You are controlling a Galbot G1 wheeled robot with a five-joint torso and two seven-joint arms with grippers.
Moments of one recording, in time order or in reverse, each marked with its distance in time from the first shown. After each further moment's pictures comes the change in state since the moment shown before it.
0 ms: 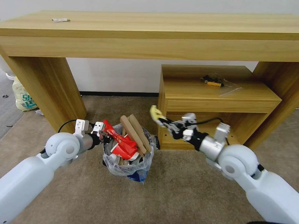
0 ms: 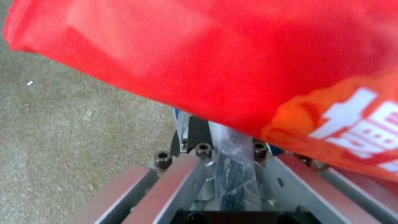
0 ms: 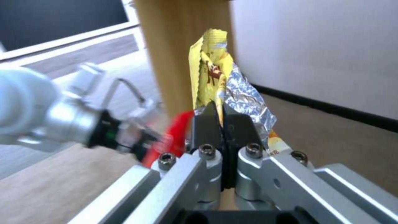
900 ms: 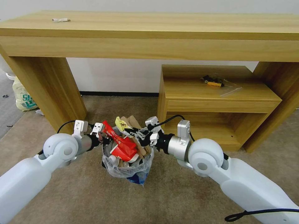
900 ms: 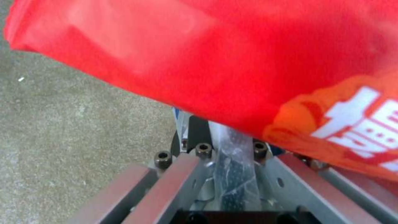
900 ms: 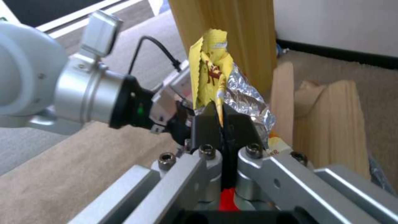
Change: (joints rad) left arm 0.021 0.006 -0.004 -0.029 -0.013 0.000 -0.010; right arm 0.176 0.092 -0.280 -0.054 0.093 -0.090 0.172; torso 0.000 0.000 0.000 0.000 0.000
